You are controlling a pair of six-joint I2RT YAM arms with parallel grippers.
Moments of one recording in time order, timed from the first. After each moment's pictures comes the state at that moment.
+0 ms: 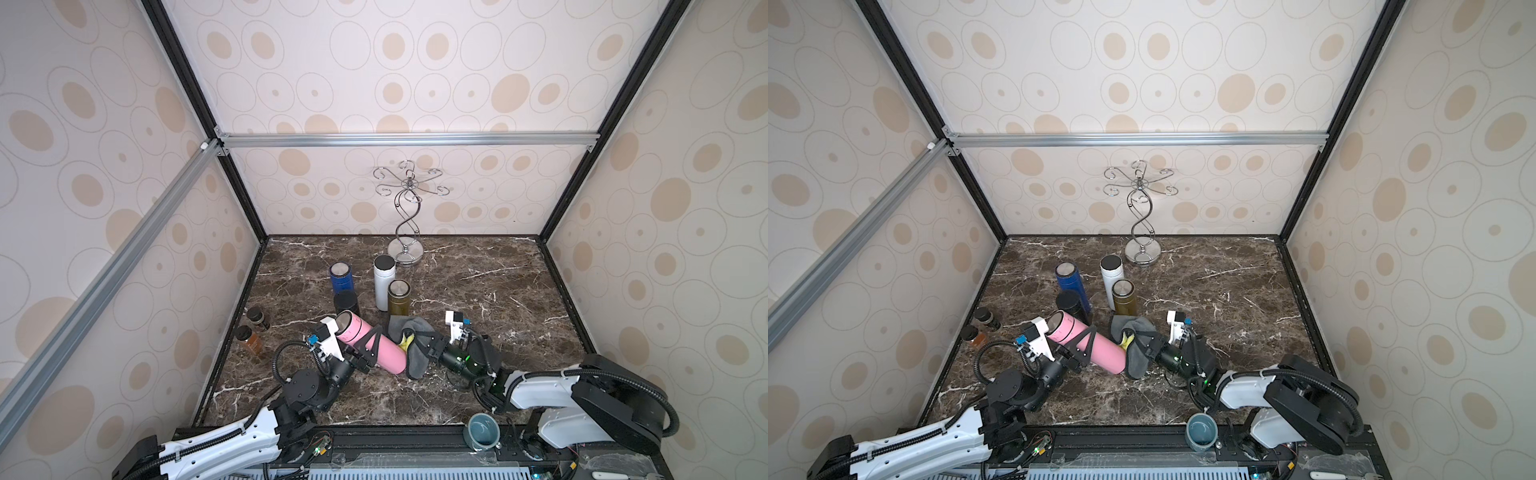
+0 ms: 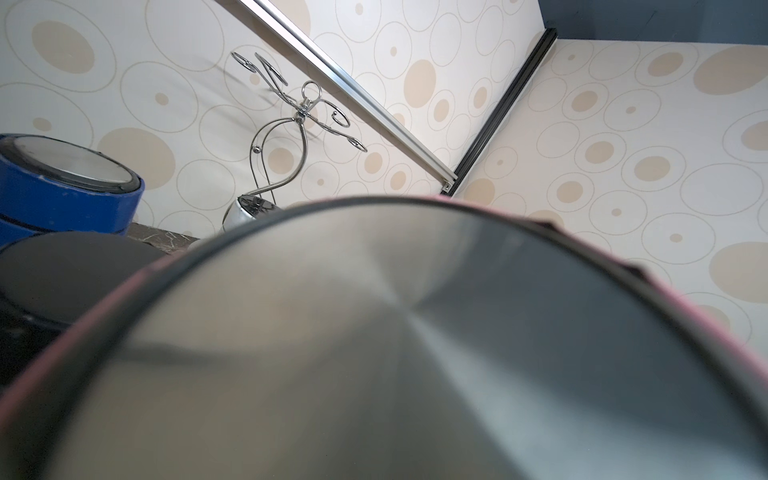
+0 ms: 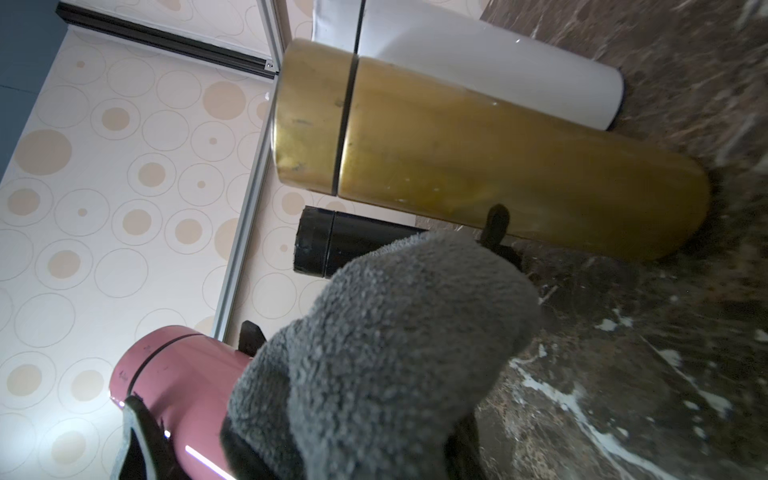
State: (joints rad) left arm -1.03 0.58 0.16 0.66 -0.47 -0.50; right arm 0.90 1.34 0.24 1.04 -0.07 1.35
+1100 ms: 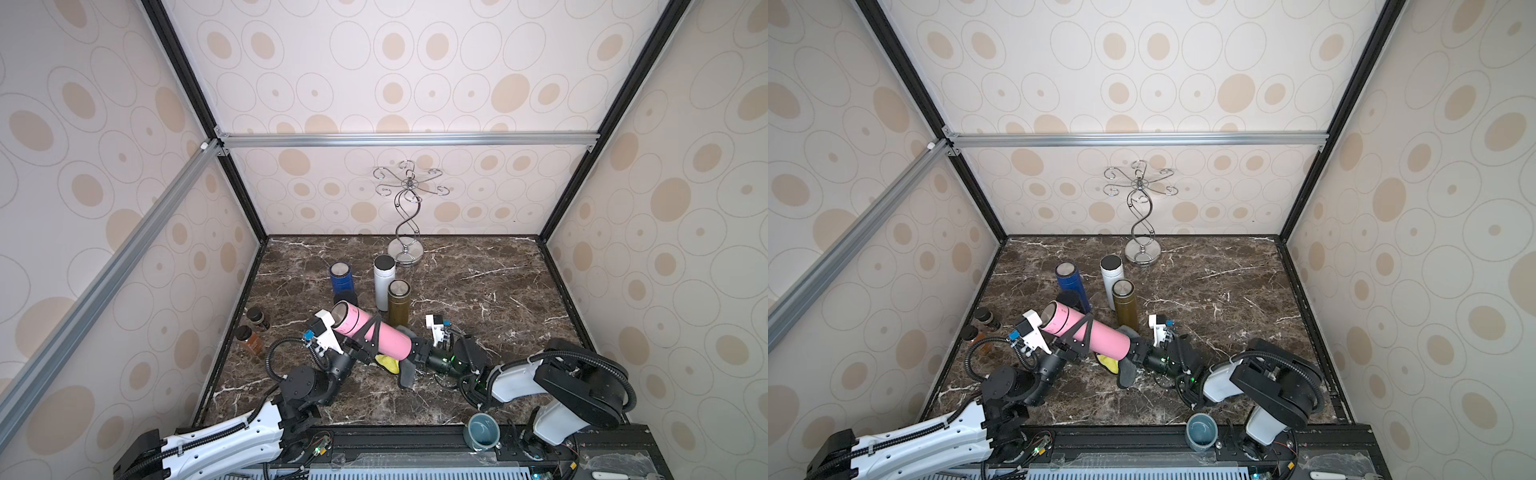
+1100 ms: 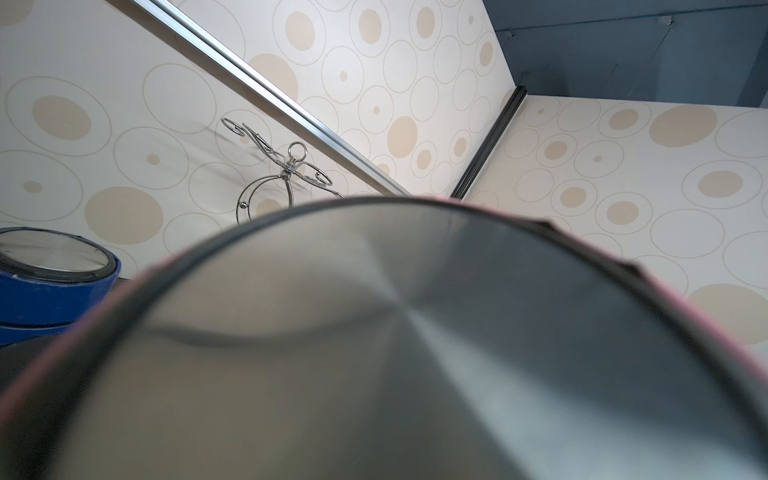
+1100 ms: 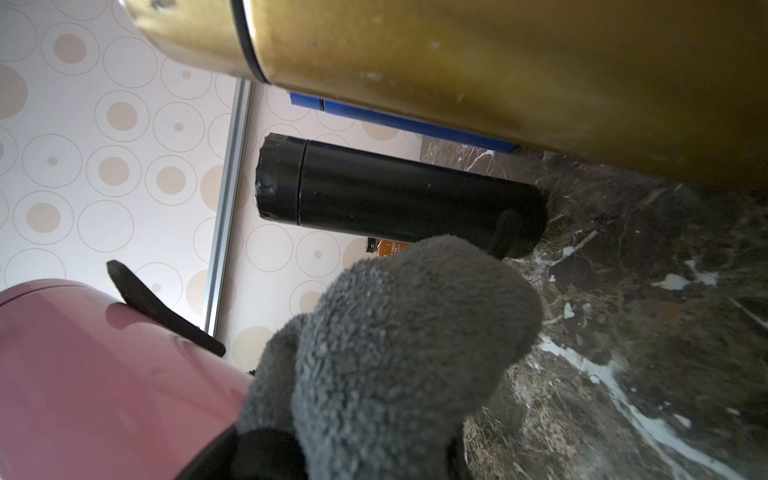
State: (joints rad) left arm -1.03 0.67 0.23 0.79 -0.48 -0.44; right arm 0.95 1.59 0.34 1.20 -0.21 1.37
